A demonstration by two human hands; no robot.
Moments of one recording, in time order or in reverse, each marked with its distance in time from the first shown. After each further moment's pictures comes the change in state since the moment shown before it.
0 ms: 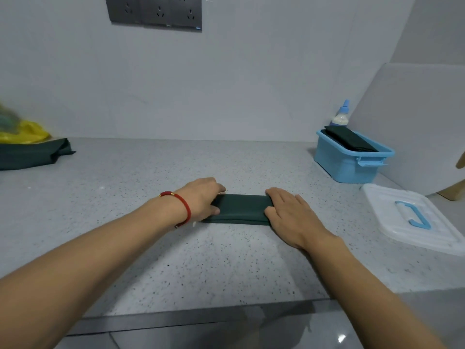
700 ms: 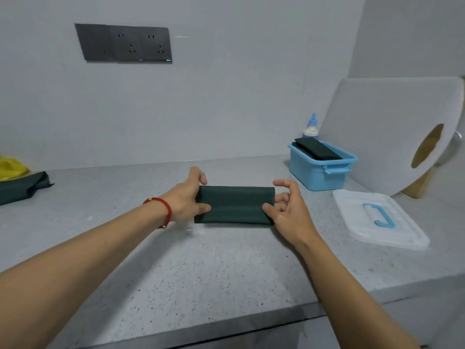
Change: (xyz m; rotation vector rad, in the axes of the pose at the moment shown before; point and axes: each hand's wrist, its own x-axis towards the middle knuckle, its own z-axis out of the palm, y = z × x) left_hand 0.018 0.011 -0.015 -0.454 0.152 -0.021; right_hand -0.017 0.023 -0.030 0.930 0.351 0.208
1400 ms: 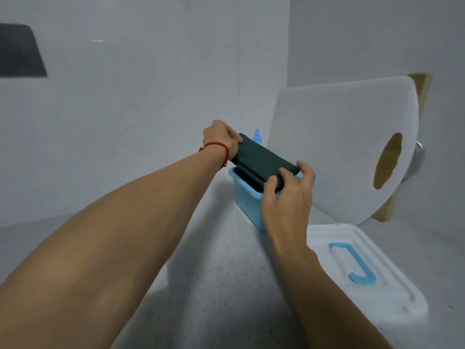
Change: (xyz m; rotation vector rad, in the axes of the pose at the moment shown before) left_hand 0.275 0.227 0.051 -0.350 0.373 0.099; right_hand 0.129 0.013 -0.083 -0.386 0.737 -0.166
